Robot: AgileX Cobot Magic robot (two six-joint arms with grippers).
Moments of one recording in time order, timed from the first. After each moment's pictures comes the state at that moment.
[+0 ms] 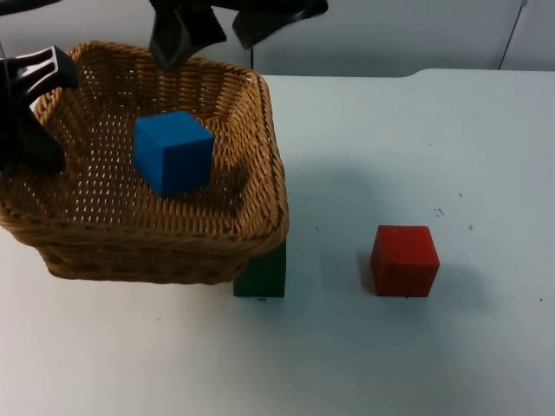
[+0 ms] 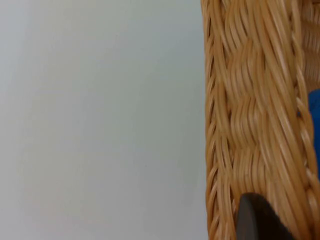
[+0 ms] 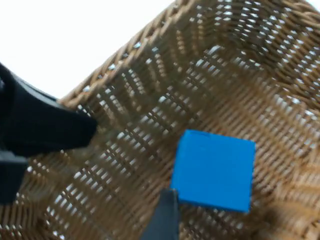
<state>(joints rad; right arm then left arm) 0.73 1.93 -1.65 0.19 0.71 -0.20 -0.13 1.49 -0.73 -0.83 0.39 0.34</state>
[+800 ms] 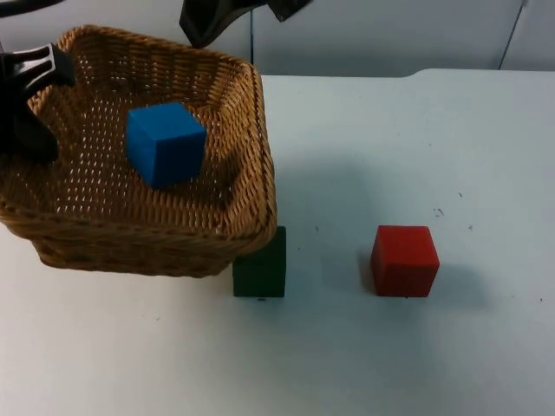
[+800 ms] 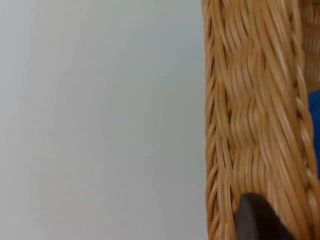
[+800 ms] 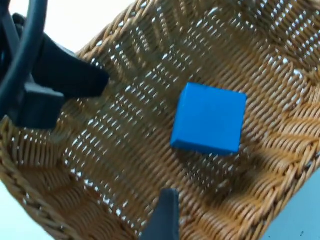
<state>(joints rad) 0.73 1.84 -1.65 0.15 0.84 -0.19 -0.13 1.49 -0.73 -0.83 0.33 0.39</state>
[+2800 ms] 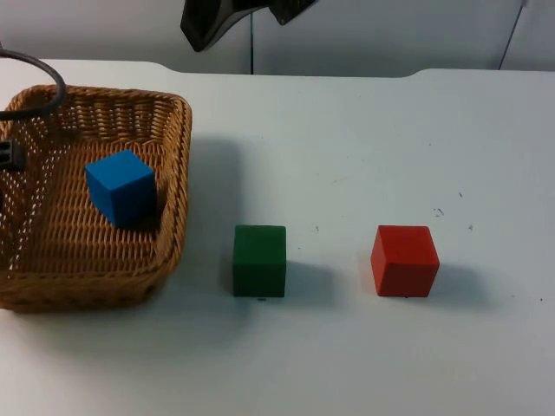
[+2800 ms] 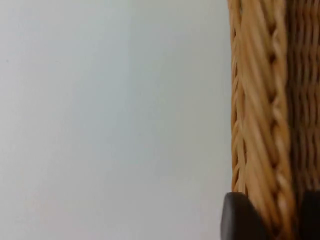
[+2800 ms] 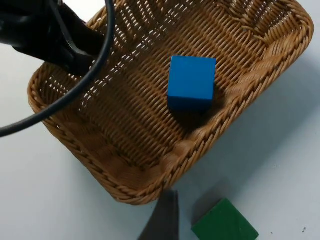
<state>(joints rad) 0.73 1.84 -1.65 0.15 0.85 -0.19 0.06 1.77 -0.75 -1.15 0.18 1.04</state>
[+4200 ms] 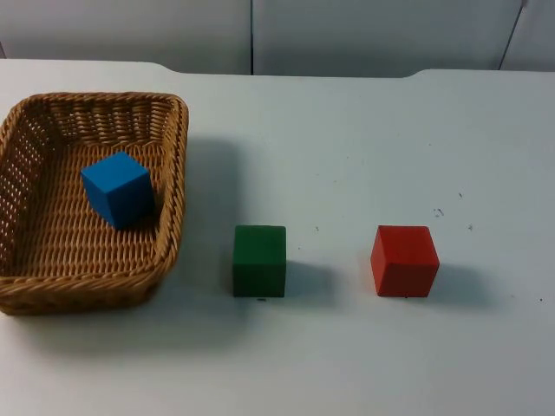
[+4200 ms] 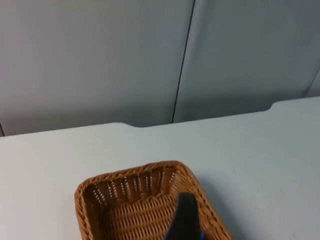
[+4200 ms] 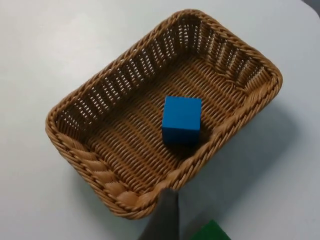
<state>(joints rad) 0.74 1.63 -1.43 0.15 0.67 -0.23 0.06 0.80 -0.75 -0.79 0.55 0.74</state>
